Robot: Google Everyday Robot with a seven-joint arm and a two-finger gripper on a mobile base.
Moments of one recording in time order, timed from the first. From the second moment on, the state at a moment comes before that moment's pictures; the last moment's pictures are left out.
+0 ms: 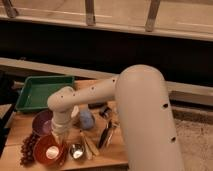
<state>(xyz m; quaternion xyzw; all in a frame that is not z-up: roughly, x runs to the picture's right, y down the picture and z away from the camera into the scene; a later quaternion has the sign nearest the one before) -0.216 0.255 0.742 -0.49 0.10 0.36 0.79</state>
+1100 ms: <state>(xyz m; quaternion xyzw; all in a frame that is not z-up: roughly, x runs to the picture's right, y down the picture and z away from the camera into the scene) -0.217 0.187 0.691 -0.46 0.10 0.35 0.81</state>
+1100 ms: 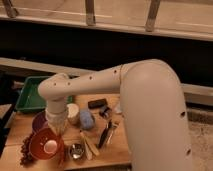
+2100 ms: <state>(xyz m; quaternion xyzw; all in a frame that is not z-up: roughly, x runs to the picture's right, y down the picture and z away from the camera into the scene) -0.217 0.106 0.742 -0.44 0.06 0.41 0.80</state>
